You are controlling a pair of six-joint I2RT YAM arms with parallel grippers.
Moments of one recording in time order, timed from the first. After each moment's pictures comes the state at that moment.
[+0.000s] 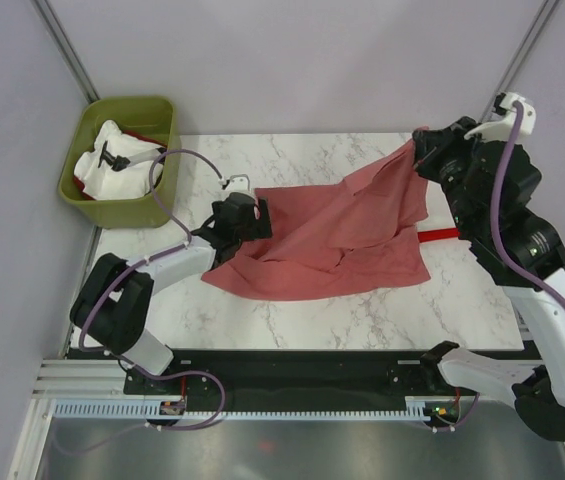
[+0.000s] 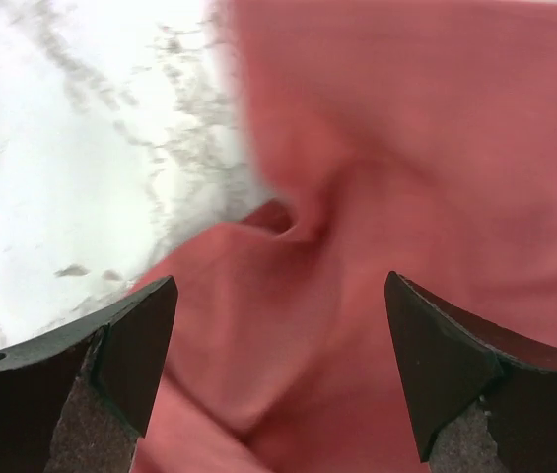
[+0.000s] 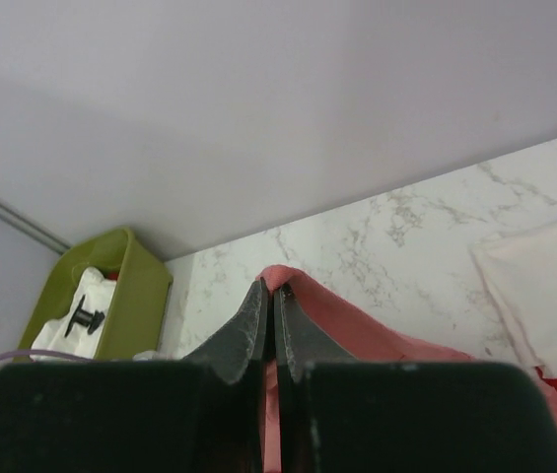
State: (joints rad) left arm -0.58 1.57 0.89 0.05 -0.34 -0.43; right arm 0.55 1.10 1.65 -0.58 0.49 0.53
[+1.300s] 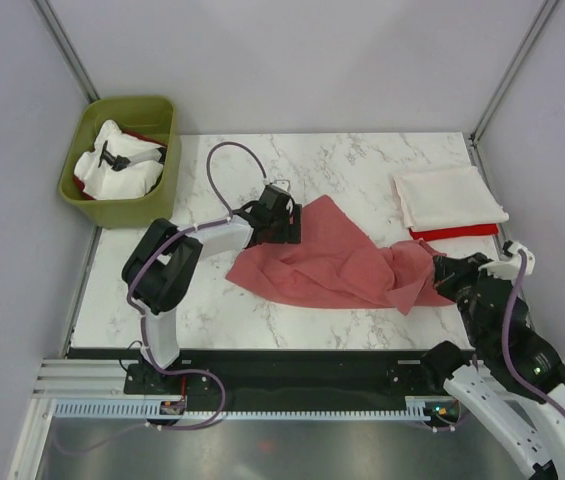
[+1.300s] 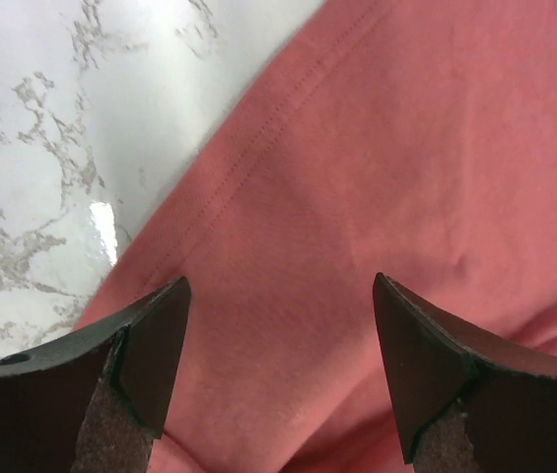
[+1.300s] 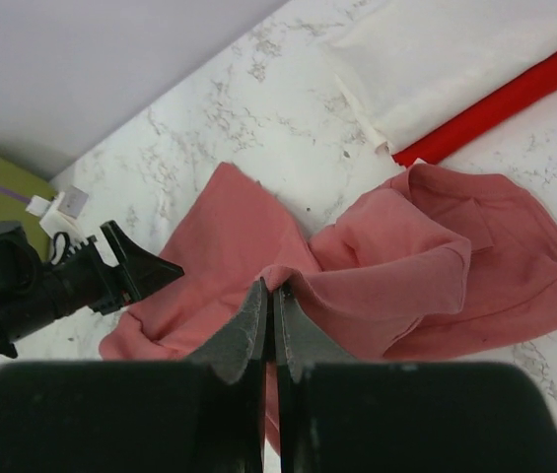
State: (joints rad) left arm -0.63 1.91 1.18 -0.11 -0.11 -0.46; right arm 0.54 0.27 0.79 -0.80 0.56 0.76
